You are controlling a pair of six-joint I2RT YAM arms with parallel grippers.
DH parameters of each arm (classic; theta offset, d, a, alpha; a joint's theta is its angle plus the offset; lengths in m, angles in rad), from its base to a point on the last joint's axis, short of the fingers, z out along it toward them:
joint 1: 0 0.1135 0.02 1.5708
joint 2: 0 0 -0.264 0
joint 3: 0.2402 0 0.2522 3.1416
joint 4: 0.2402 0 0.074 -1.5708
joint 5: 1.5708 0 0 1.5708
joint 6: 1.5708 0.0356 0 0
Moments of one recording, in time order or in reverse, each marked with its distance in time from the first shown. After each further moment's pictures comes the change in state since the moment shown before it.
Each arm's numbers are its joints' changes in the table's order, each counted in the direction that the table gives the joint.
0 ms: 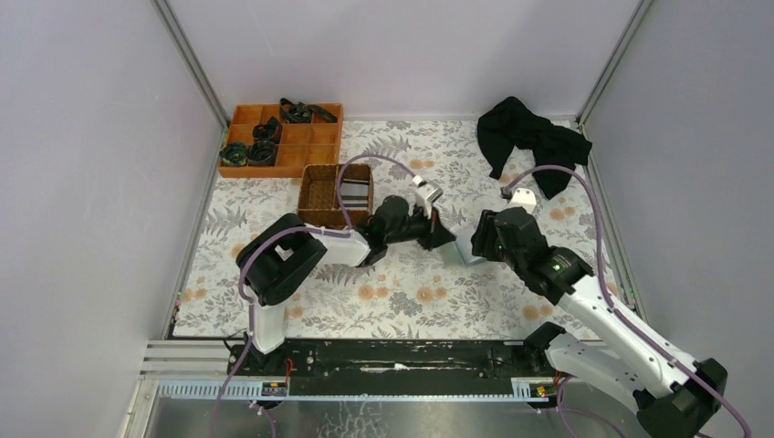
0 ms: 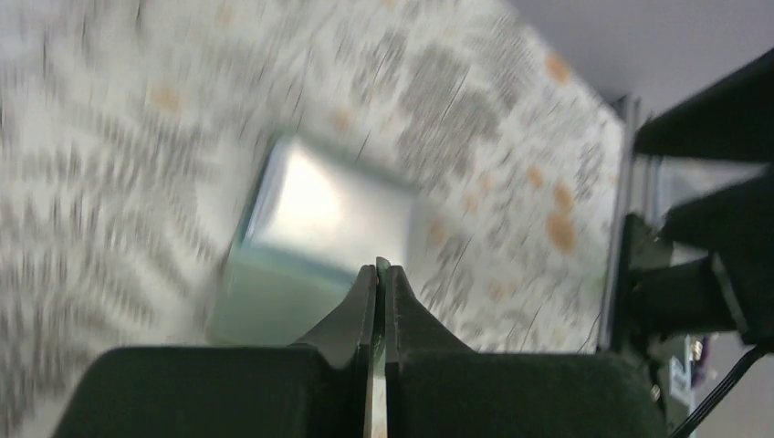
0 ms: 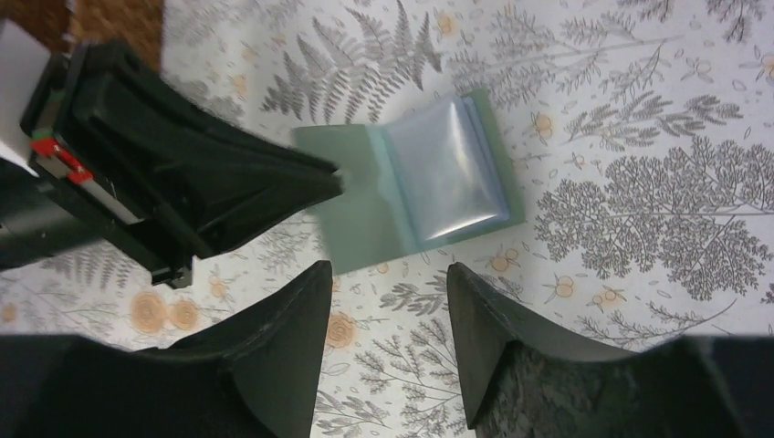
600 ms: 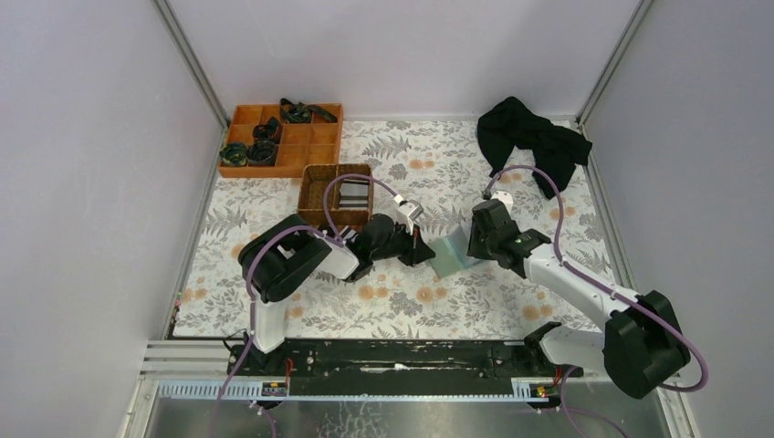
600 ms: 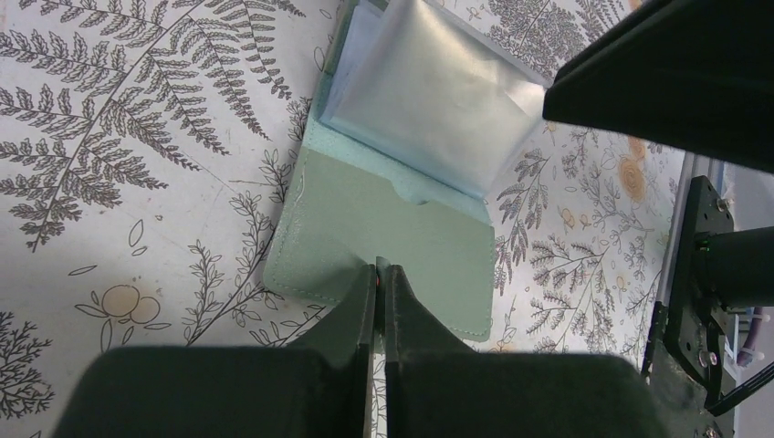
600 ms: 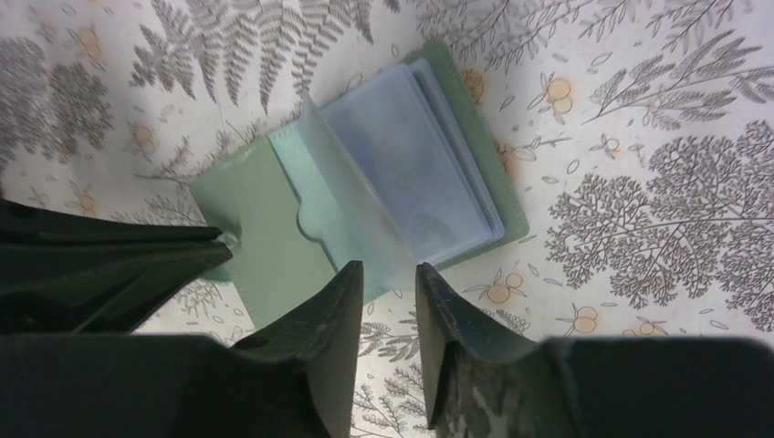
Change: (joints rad) left arm 0.032 -0.026 -0.267 -0.128 -0.047 -0.048; right arm -0.091 -0.370 -0.077 -0.181 -0.084 -0.003
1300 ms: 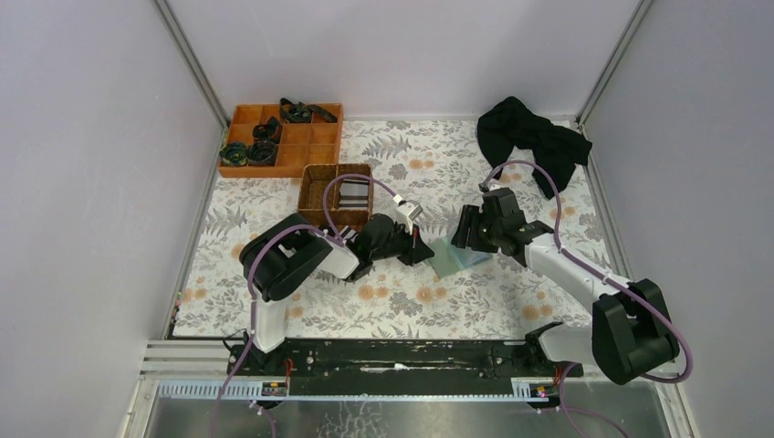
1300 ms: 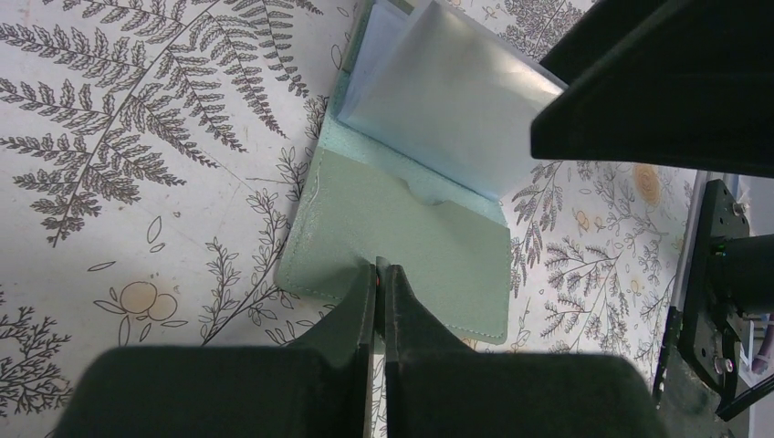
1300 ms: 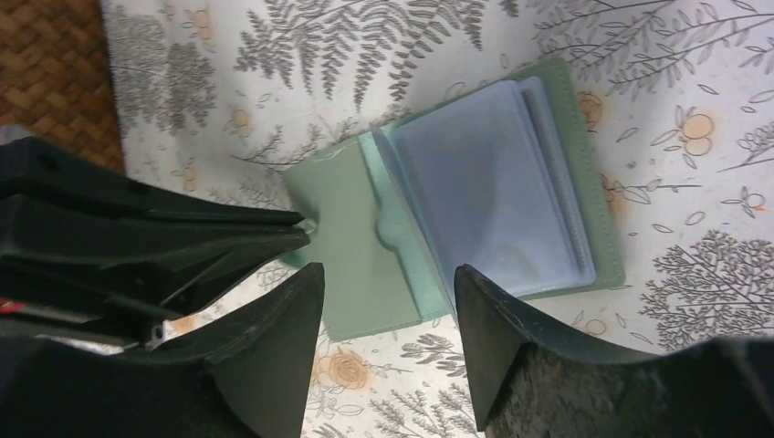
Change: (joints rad) left arm 0.006 -0.011 0.001 0.000 -0.025 0.009; right arm -0.131 -0.083 0.024 -0.105 -0.314 -0.054
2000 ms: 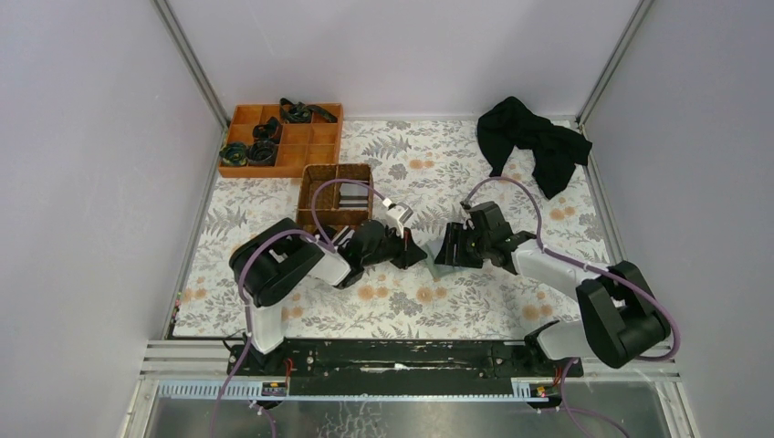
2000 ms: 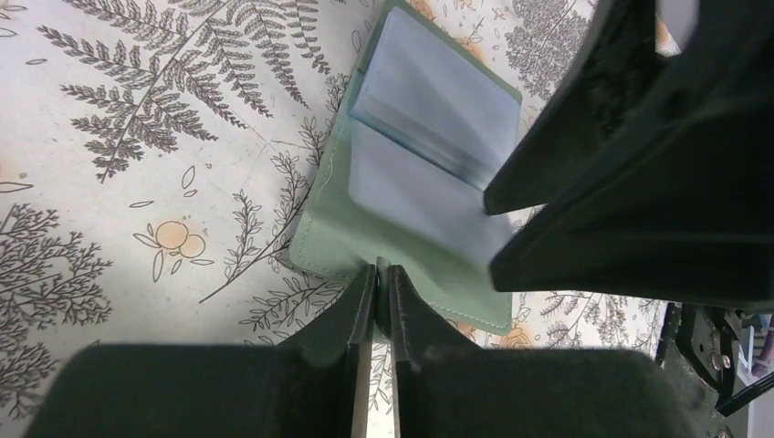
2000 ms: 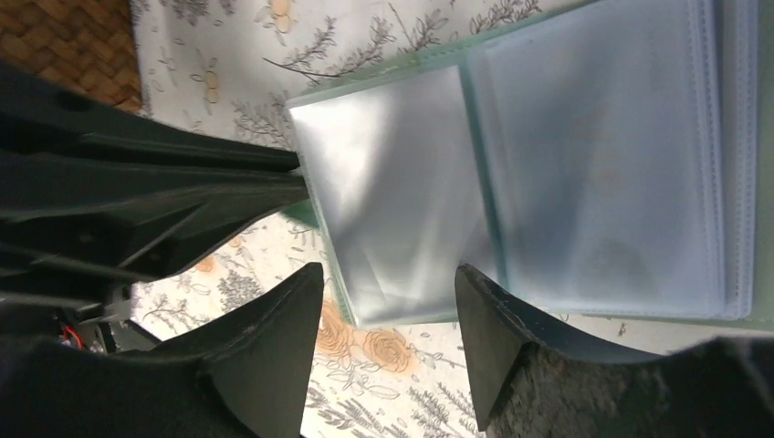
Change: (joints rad) left arm 0.002 0.053 -0.094 -0.063 -0.037 -0.019; right arm 0.077 -0.055 -0.089 -0.124 -0.183 0.043
